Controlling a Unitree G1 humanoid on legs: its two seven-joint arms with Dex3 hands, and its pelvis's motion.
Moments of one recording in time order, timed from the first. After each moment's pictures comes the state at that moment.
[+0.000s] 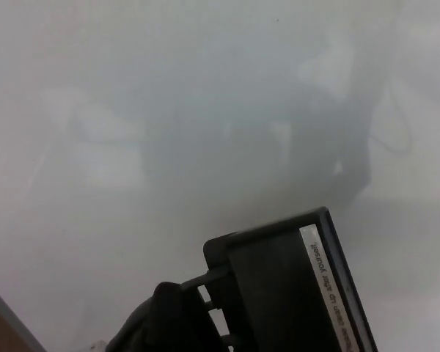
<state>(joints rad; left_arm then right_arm) 0.16 -0.07 0.10 -0.36 -0.50 0.76 -1.20 -0.02 -0.13 0.15 1.19 -0.35 -0.91 -0.44</state>
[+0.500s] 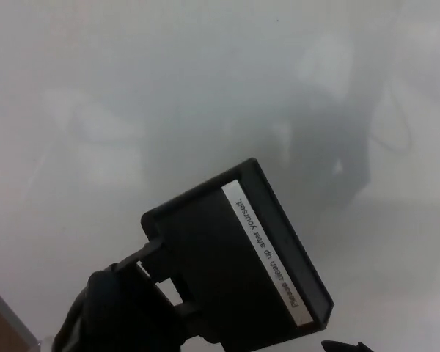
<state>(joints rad) 0.15 -0.06 0.29 -0.44 -0.68 0.76 -1.14 -0.01 -0.13 0.15 1.20 -0.35 -0.91 -0.44</state>
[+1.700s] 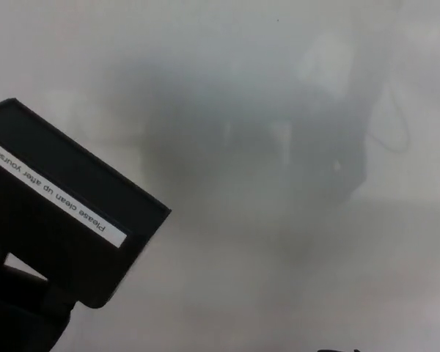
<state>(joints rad) 0.16 -0.01 0.60 -0.34 -1.15 0.76 -1.04 0.00 -0.13 0.18 1.20 -0.35 -0.91 -0.44</state>
